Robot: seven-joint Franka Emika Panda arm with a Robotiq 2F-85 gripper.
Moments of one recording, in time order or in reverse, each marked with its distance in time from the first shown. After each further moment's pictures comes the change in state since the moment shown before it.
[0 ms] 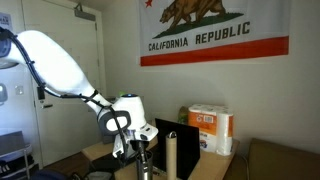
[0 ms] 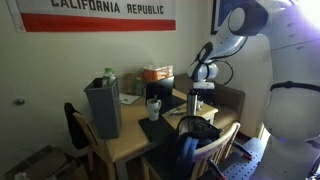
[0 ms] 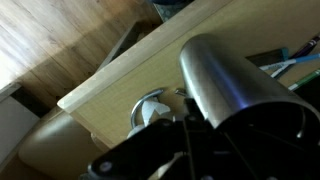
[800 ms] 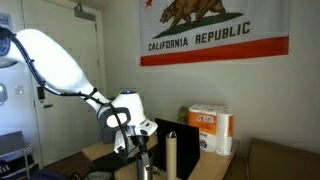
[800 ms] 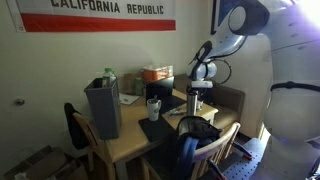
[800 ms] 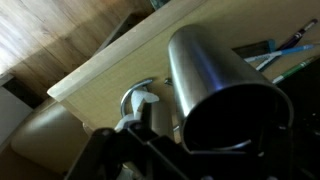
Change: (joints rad) arm 0.017 -0.013 0.005 0.008 0.000 0.018 -0.001
